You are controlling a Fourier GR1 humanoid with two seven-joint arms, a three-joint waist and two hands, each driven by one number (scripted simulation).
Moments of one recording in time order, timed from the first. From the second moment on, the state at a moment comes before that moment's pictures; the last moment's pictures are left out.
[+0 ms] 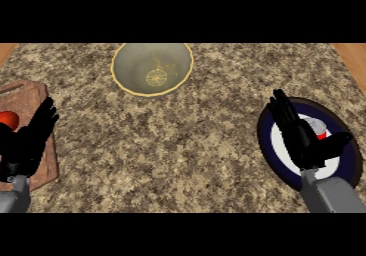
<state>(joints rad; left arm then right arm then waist) -0.09 0.47 -0.05 -1.42 0.24 0.19 0.14 -0.19 -0.33 0.24 -1.36 -0.42 -0.10 -0.13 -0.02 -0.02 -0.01</state>
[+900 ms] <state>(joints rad) -0.16 0.34 0.00 -1.55 0.42 0.05 0.00 -0.35 -0.74 0.02 -1.01 -0.16 -0.38 0.13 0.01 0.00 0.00</state>
